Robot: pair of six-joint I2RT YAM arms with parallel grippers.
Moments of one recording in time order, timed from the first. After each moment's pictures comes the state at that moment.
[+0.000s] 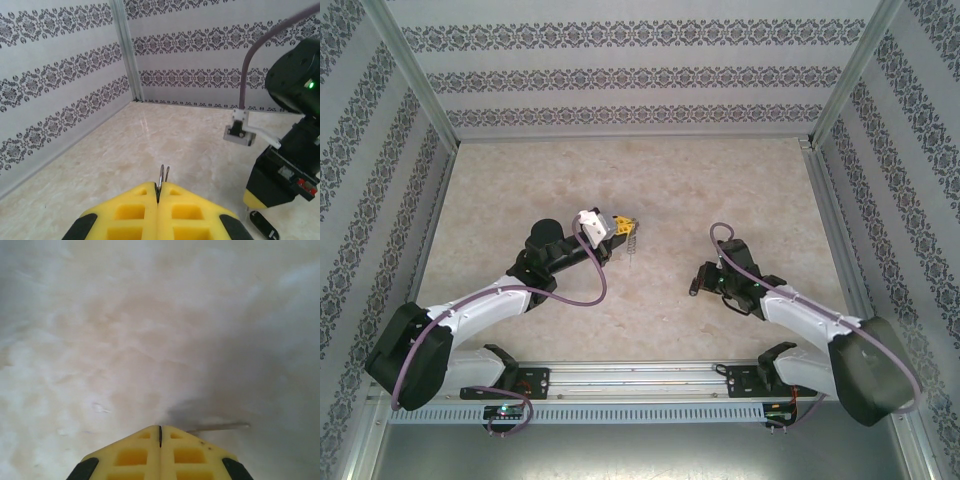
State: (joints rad) left arm -0.56 1.25 0.58 0.64 0.44 0.20; right arm 0.44 1.13 0.41 -0.10 -0.12 0.70
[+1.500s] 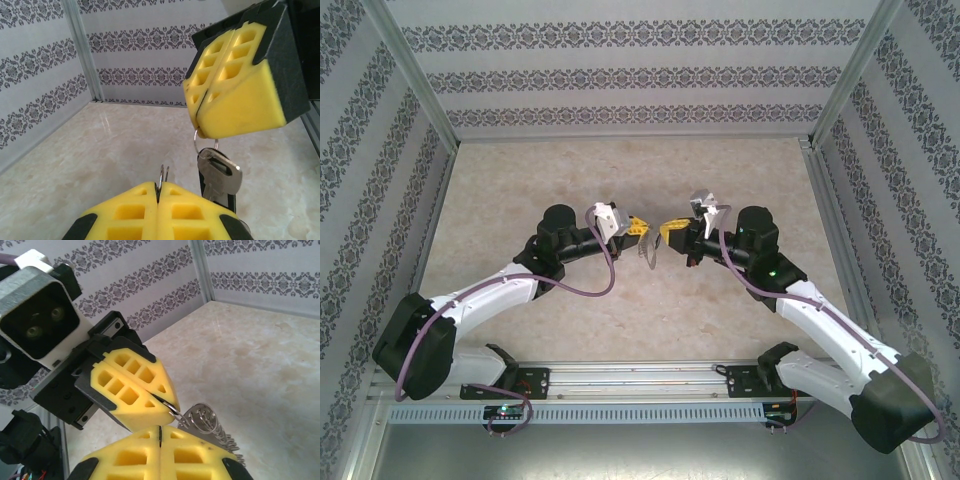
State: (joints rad) left arm -0.58 1.31 0.73 0.48 0.58 0.20; right arm 0.48 0.99 0.67 0.14 -0.63 0.26
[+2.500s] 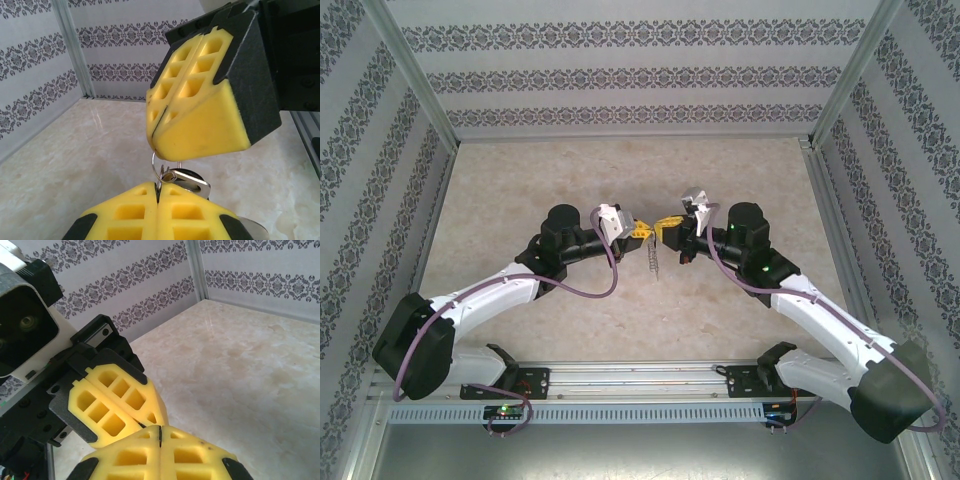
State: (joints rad) left arm -0.61 1.31 0.74 0.43 0.58 0.21; right arm 0.53 1.05 0.71 0.13 -0.57 0.21
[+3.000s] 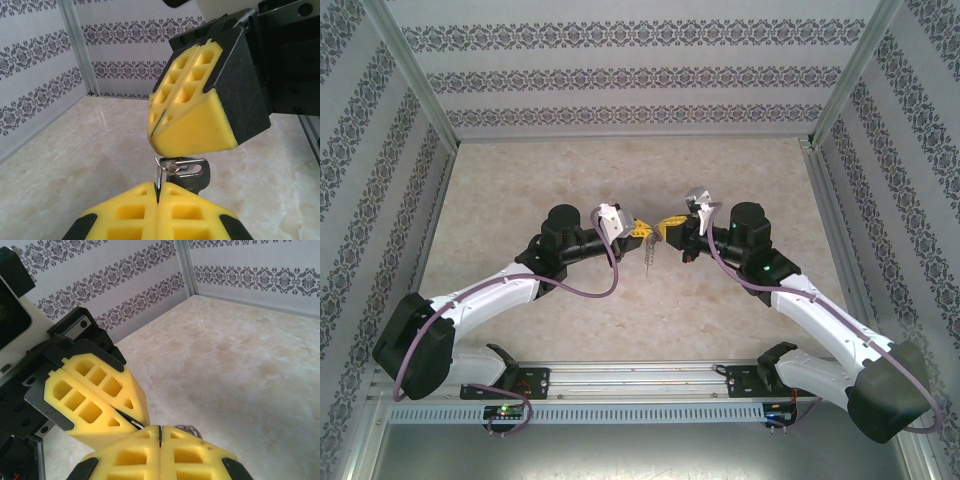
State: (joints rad) left arm -0.61 1.31 0.74 0.43 0.56 0.21; right arm 0.48 1.05 0.69 0.13 -0.57 0.21
